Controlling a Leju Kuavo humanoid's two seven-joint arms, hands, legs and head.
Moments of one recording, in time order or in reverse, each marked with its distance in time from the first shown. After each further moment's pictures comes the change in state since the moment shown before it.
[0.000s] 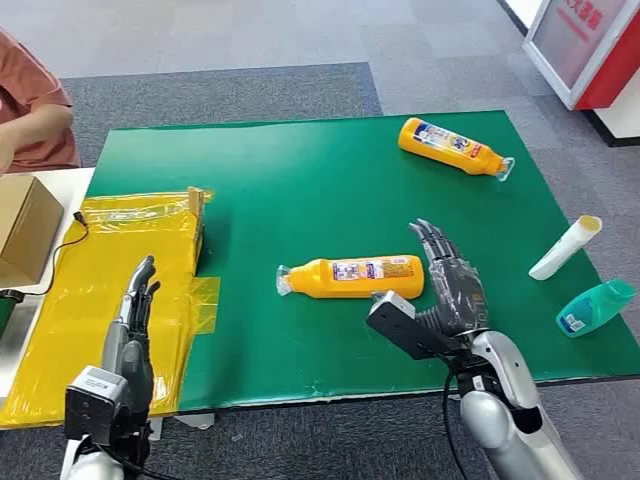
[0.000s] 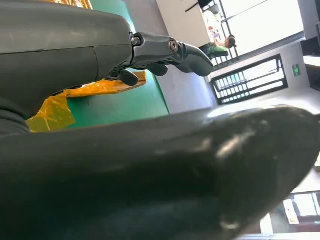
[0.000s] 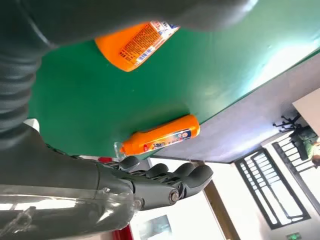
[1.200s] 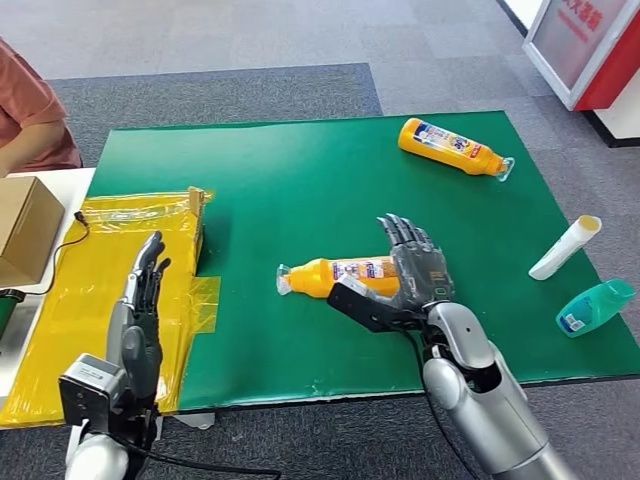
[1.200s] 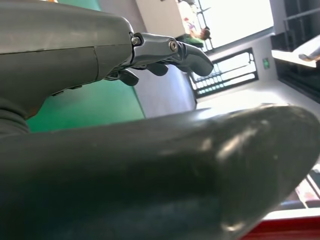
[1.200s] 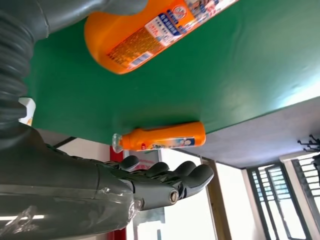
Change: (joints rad) left arm -0.084 -0.026 -0.039 -0.024 0.013 -0.064 0.012; right arm -0.195 0.080 0.101 0.267 0.184 0.069 0.083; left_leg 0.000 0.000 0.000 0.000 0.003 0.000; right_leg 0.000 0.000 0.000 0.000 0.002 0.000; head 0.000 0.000
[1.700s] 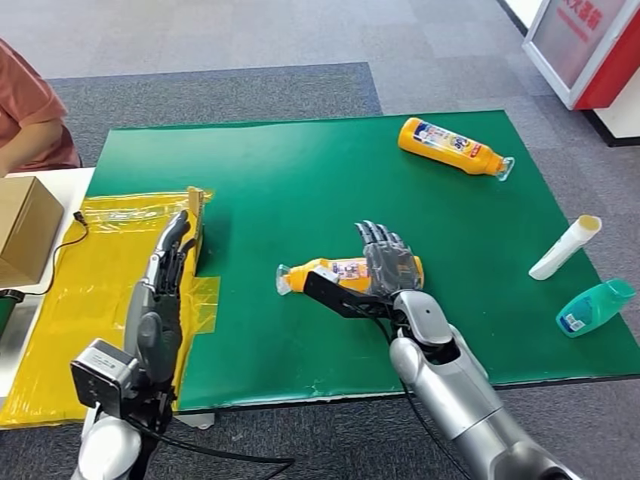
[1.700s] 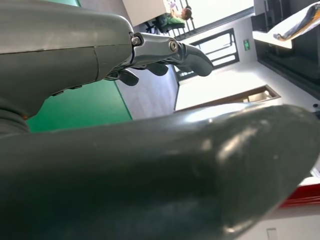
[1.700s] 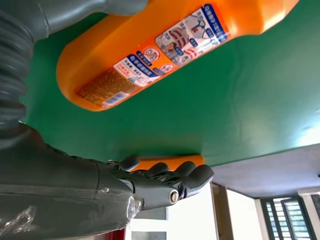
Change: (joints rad) left arm -0.087 0.002 -0.074 0.022 0.037 -0.012 0.012; right arm -0.132 0.114 0.029 0.331 0.008 -0.036 0.014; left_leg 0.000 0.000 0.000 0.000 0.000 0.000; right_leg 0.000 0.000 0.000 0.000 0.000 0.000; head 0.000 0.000
